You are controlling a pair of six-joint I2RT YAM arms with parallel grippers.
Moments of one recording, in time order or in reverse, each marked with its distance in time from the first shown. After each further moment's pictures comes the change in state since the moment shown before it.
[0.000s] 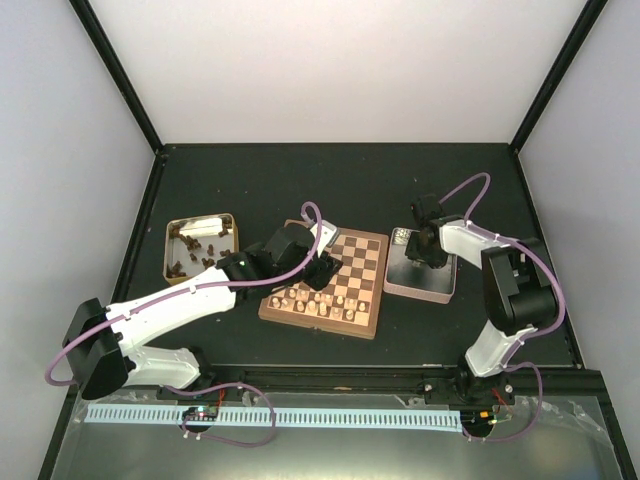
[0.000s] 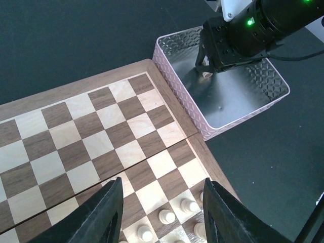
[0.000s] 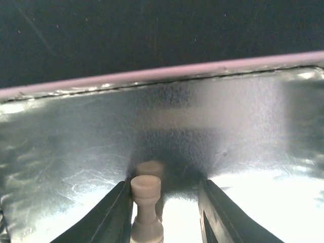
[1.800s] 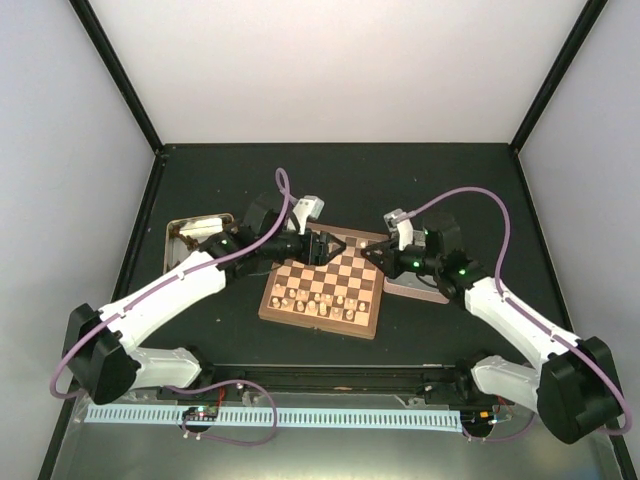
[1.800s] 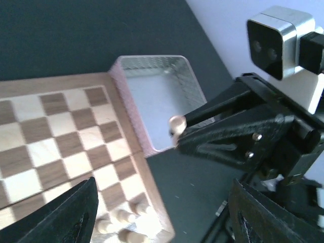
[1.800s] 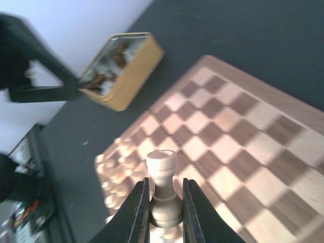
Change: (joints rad) left arm 0.201 0.004 0.074 0.007 0.367 -0.212; right arm 0.159 -0.593 -0.327 0.460 -0.695 -0.284
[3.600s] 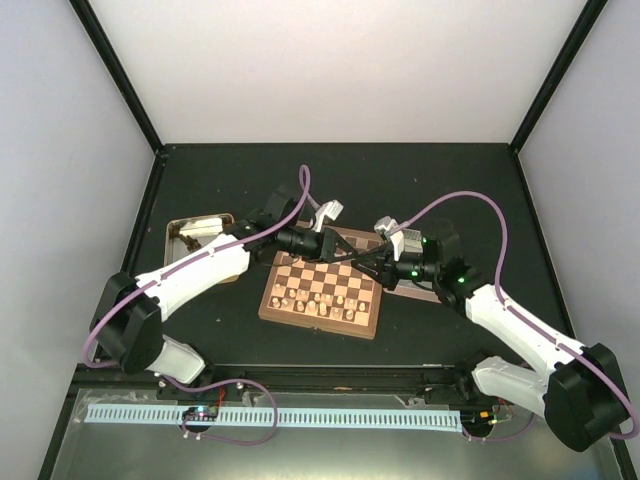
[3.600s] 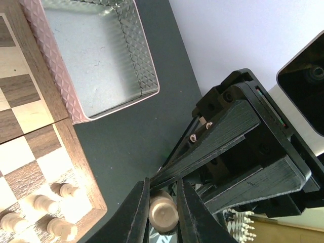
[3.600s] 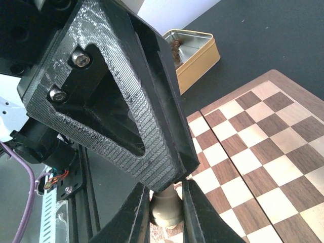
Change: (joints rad) left arm 0.039 0.205 0.065 0.071 0.416 -0.177; right arm 0.089 -0.055 -0.037 0.090 -0.177 -0.108
